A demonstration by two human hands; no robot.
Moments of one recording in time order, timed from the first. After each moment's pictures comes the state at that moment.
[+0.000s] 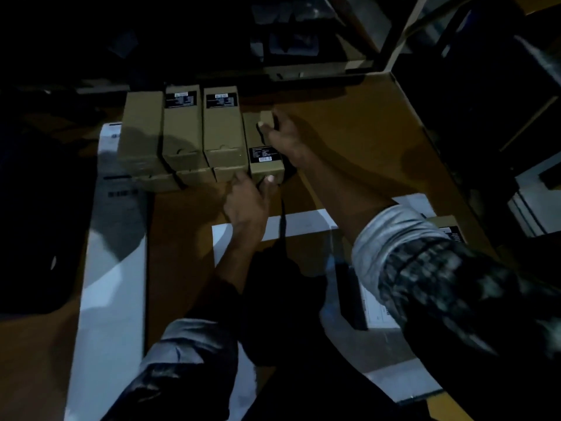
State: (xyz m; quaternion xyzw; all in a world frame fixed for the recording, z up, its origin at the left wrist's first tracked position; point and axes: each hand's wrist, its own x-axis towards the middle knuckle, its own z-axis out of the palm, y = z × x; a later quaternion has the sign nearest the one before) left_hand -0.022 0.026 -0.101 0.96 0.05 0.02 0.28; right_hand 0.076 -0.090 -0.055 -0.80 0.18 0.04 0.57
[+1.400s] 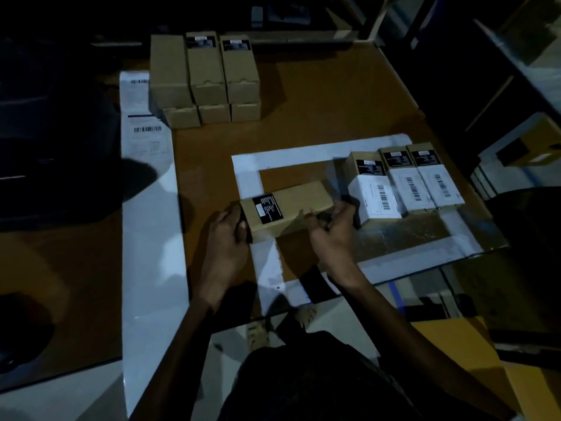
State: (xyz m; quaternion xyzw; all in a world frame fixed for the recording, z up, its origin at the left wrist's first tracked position) left_hand -0.238 0.187 -0.113 0.88 -0.12 -0.06 0.46; right_hand -0.300 0.004 -0.062 -0.75 0.32 -0.11 0.57
